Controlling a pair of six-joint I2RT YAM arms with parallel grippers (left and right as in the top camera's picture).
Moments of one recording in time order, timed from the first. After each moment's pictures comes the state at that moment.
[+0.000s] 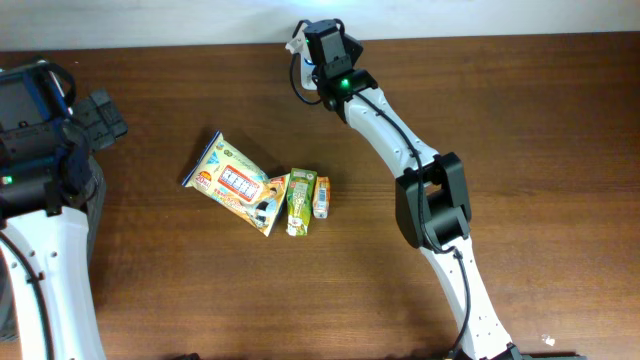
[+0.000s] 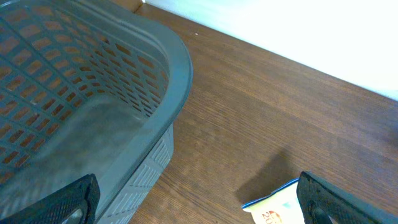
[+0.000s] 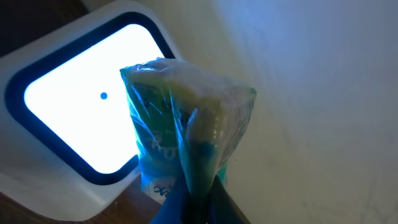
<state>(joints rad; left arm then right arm) 0.24 1.40 1.57 -0.88 -0.23 -0.17 0.44 2.62 2.37 -0.31 0.50 -0.82</state>
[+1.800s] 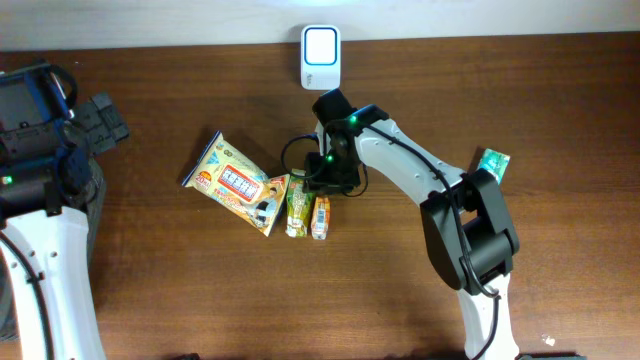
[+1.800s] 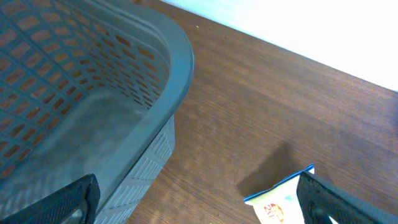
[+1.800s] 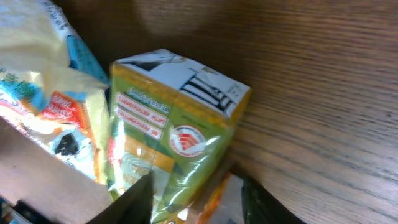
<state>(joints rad) 0.24 1.40 1.57 -0.91 -0.23 -0.17 0.51 2.20 1.71 -0.92 -0.40 0.43</state>
